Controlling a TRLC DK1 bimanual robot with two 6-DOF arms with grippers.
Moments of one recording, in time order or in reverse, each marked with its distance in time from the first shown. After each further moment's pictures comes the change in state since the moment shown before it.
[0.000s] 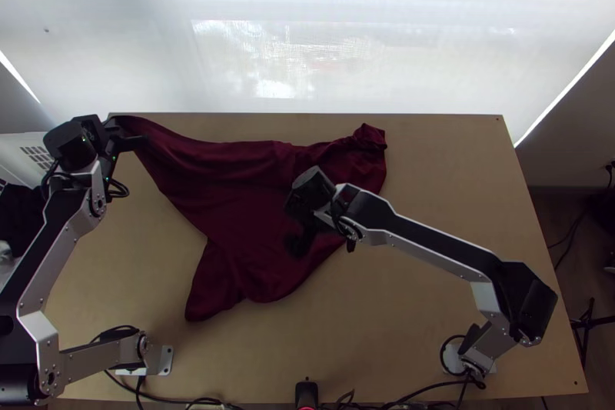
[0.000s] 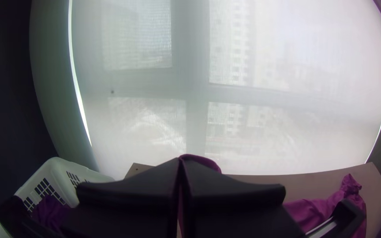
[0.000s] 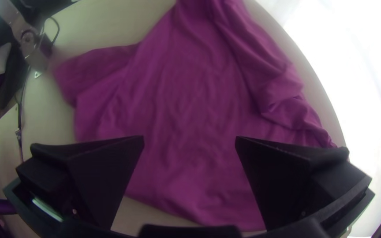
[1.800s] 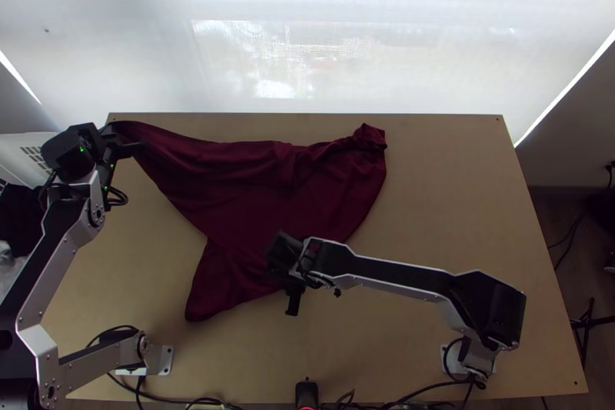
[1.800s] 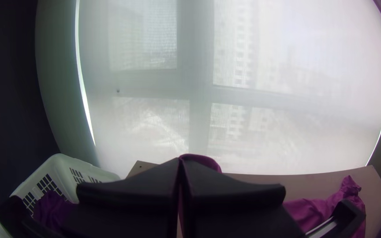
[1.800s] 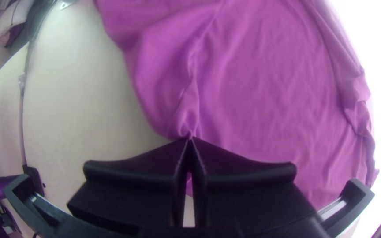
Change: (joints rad) left arm 0.008 -0.063 -0.062 0.016 -0.010 -0.015; right arm 0.217 0.102 -0.130 0.019 -0.003 -0.018
